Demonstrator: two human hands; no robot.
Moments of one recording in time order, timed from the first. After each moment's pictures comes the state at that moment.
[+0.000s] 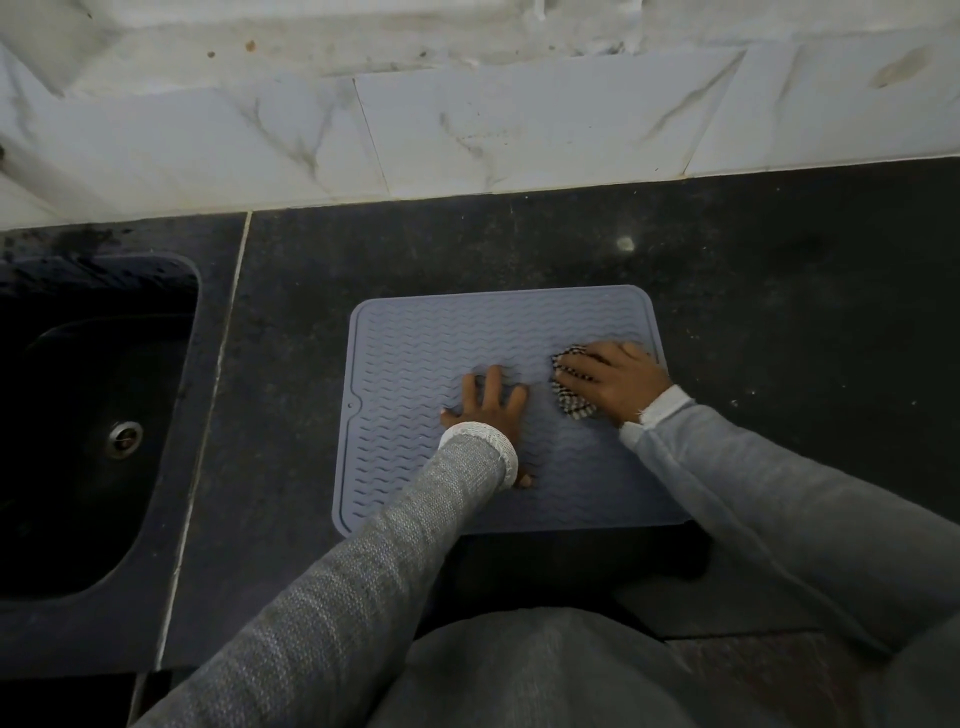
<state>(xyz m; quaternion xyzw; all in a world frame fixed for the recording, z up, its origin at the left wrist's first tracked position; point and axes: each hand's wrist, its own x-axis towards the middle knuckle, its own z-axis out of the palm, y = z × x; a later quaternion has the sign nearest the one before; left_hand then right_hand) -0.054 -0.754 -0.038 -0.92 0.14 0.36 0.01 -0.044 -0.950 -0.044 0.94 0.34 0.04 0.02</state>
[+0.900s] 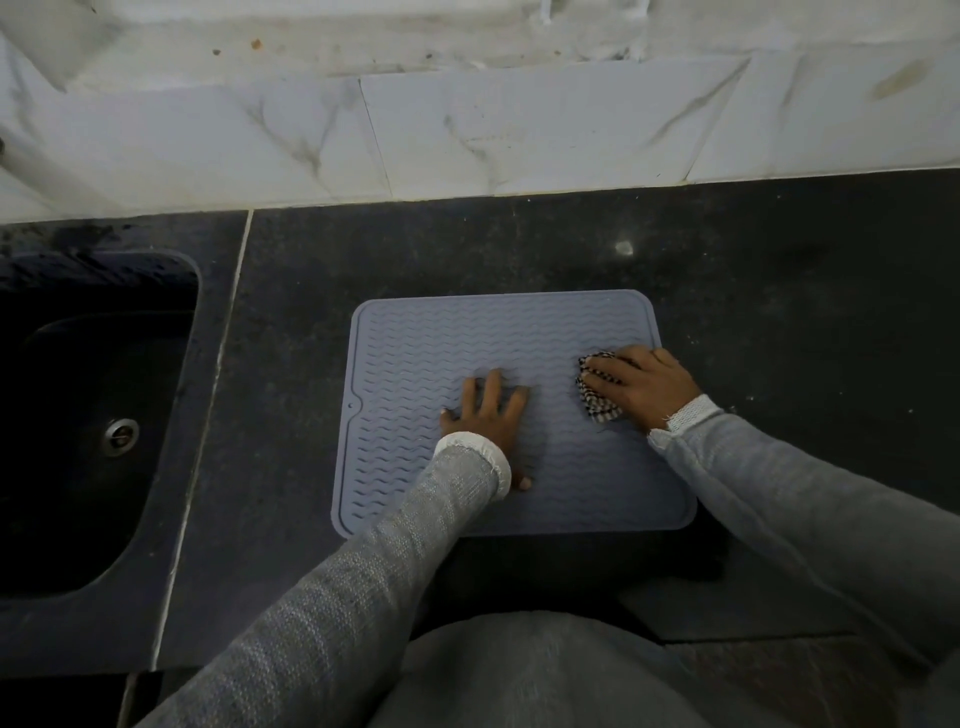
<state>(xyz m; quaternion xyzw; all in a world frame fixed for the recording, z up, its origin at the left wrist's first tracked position) -0.061 -0.742 -0.051 -0.94 0.16 0.31 -0.02 -0.049 -0.974 -0.046 0.95 0.31 0.01 0.05</state>
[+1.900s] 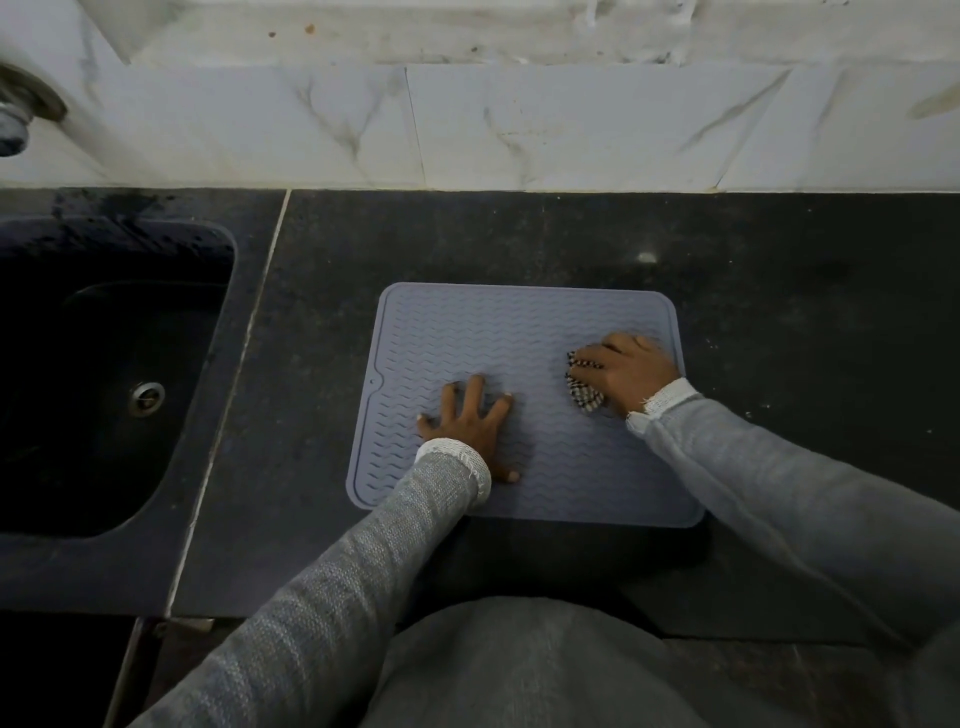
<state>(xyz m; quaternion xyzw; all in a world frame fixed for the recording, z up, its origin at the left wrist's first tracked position) -0.083 -0.711 -0.046 -0.95 0.10 0.30 -0.01 -0.032 -0.937 -0.042 0.95 0.28 -0.09 0.06</state>
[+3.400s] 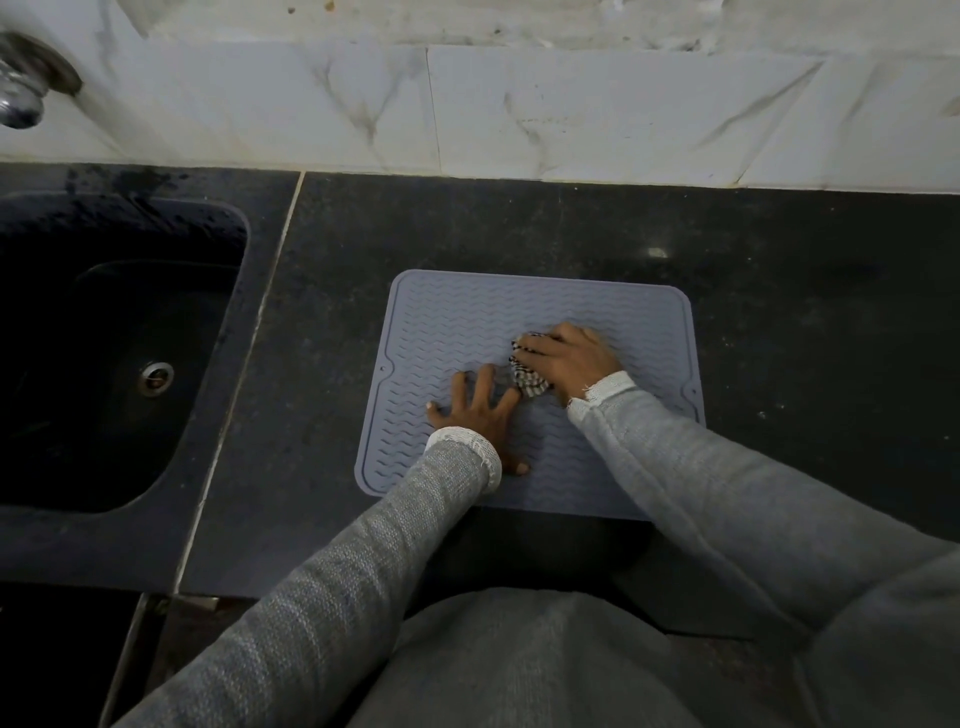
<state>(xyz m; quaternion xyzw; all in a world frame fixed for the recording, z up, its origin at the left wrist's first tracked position) -0.082 -0.712 -0.051 -0.95 0.09 0.31 -0.01 -0.023 -0.867 -0.047 0.95 0.30 -0.10 0.00</state>
